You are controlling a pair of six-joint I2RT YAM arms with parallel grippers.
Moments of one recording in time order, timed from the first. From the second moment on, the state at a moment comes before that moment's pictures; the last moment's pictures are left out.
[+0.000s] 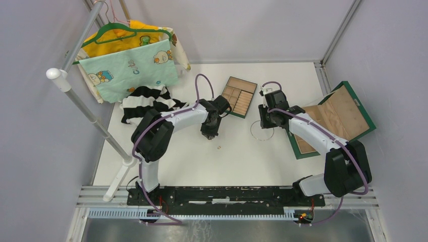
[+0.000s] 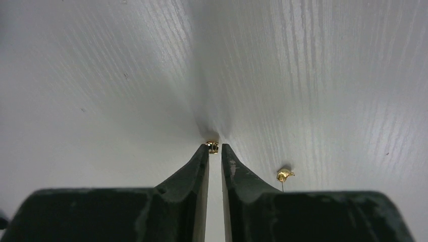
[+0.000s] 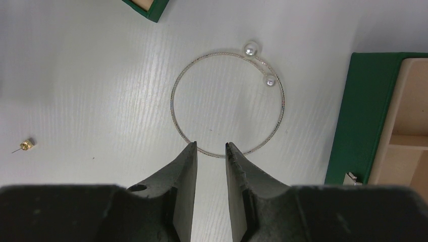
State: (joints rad) left arm -0.74 1.94 1.36 -0.79 -0.13 -0.43; right arm 0.39 1.41 0.94 -0.49 0.06 0.18
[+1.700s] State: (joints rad) left arm -0.36 2.08 1.65 -1.38 1.45 0.64; right arm 0.39 1.27 0.83 -0.48 0.12 0.19
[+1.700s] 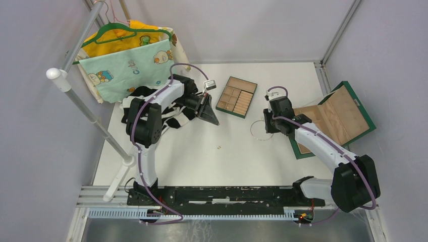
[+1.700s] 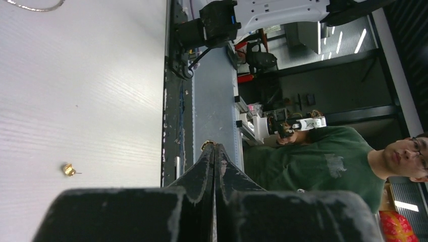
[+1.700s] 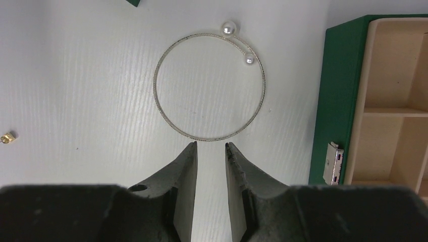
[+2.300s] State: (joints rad) left arm -0.36 2.34 2.00 -1.46 1.51 0.58; right arm 0.39 1.26 0.81 -0.47 0.13 0.19
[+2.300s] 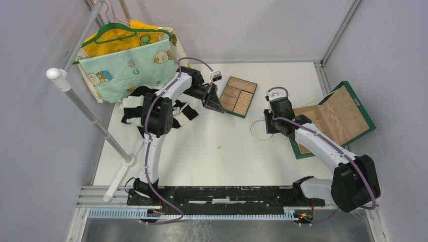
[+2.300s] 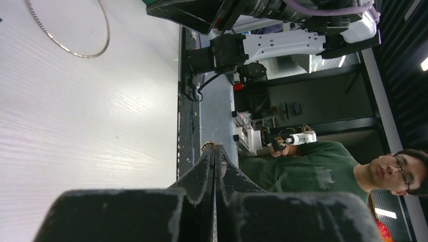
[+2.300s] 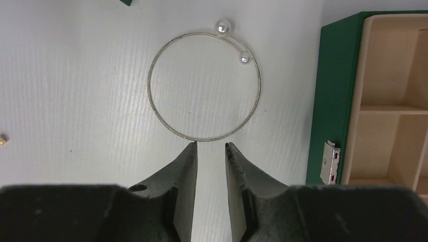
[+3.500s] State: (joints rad) left arm -0.44 2.33 1.96 -0.63 0.42 -0.44; right arm 0.39 1.35 0.86 -0.46 0.15 0.21
